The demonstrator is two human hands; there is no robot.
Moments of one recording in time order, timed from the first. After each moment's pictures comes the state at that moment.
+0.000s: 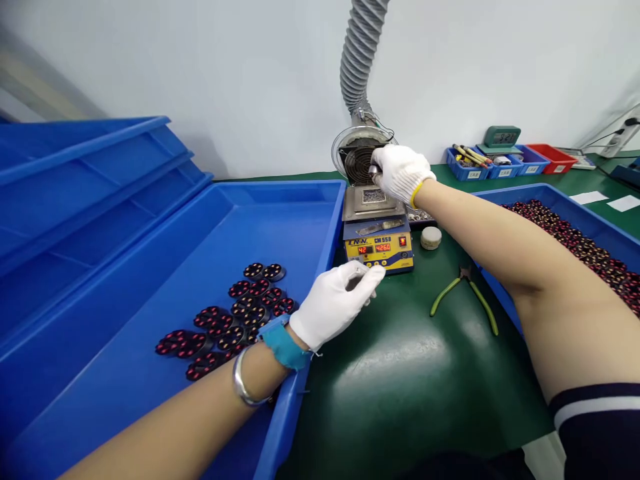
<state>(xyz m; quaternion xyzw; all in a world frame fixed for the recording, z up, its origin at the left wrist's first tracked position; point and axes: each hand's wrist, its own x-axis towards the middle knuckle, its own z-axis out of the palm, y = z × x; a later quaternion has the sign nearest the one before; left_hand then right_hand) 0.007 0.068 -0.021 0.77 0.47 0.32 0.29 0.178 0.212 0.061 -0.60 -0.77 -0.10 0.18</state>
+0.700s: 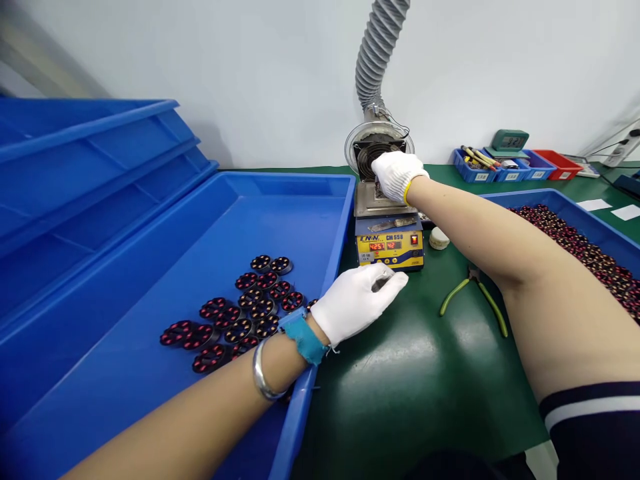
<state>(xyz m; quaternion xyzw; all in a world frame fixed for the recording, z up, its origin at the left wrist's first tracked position) 0.006 0.068 -0.024 0.84 0.43 0.25 0.23 0.141 0.230 0.055 -0.59 -0.80 -0.14 0.02</state>
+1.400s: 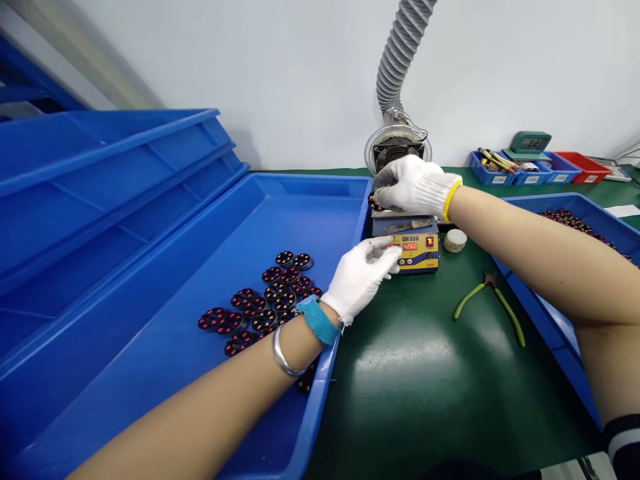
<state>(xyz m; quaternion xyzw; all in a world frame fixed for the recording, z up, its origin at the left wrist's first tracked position) 0.005 0.086 -0.028 0.58 0.47 0.45 0.49 0.140 0.164 0.077 -0.57 -0.79 0.10 0.21</state>
